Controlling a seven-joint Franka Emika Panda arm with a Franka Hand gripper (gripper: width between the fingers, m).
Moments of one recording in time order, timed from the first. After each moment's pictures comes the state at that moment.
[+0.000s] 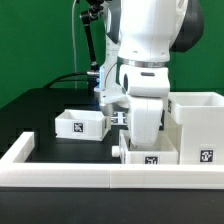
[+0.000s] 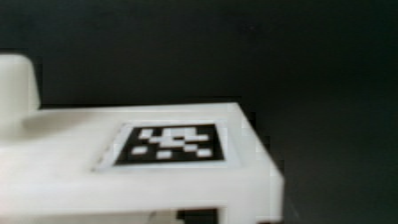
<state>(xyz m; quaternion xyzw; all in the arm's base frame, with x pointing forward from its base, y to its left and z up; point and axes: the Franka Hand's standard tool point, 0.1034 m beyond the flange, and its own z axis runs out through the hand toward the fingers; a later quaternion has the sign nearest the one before) 0.545 -0.009 0.014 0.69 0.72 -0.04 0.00</state>
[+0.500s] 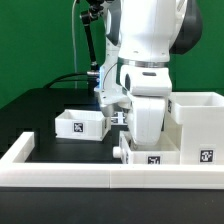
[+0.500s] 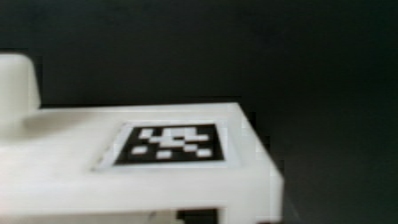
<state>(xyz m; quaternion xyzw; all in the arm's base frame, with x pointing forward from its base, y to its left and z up) 0.546 -0.008 0.012 0.68 0.73 -0.03 0.02</state>
